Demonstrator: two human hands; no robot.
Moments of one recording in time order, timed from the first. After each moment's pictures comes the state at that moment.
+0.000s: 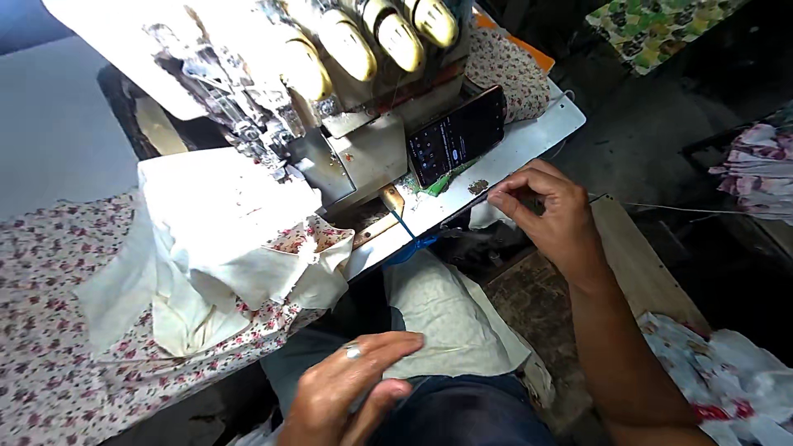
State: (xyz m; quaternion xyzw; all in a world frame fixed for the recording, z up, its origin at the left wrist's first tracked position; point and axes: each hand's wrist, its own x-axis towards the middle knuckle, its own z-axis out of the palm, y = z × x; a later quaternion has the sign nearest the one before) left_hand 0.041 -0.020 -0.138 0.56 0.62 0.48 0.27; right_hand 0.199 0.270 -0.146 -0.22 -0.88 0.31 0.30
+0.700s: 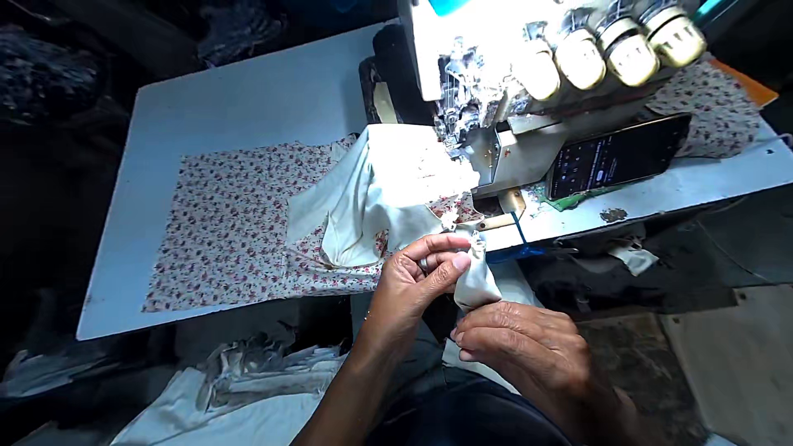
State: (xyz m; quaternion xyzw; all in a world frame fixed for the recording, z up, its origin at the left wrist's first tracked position) left_hand 0.024 0.005 -0.112 0.11 0.59 0.72 0.36; right_hand 0.154 0.130 -0.146 0.12 -0.84 0.44 0.30
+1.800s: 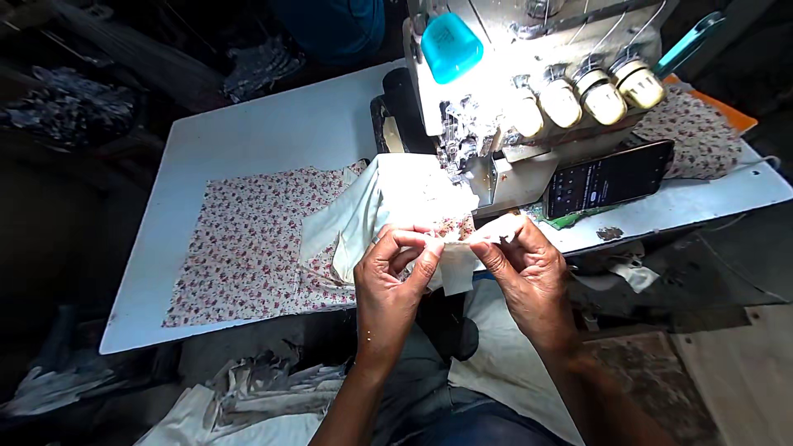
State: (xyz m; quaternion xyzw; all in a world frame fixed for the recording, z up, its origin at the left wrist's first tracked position) left_hand 0.003 0.008 -0.115 0.27 0.71 0.65 0.04; right_hand 0.085 0.144 -0.139 -0.09 -0.68 0.63 0.36
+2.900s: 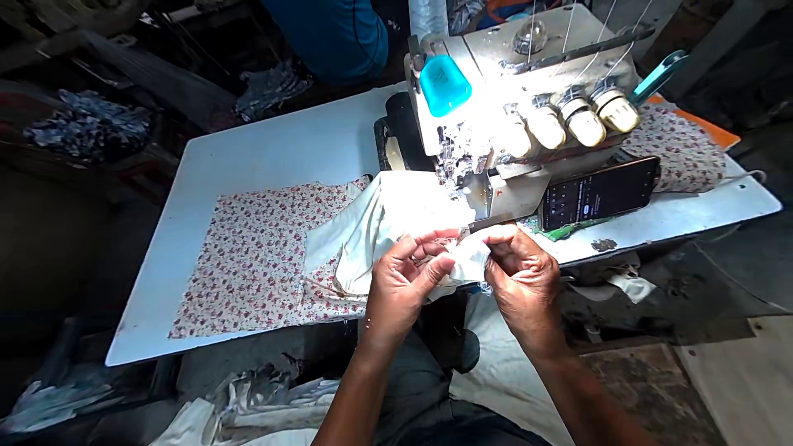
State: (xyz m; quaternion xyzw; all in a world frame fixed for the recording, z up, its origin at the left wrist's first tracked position) left_hand -0.006 0.015 -0.112 0.28 0.61 0.72 0.19; right_hand 0.074 0.141 -0.138 -0.07 -0.65 0.62 0.42
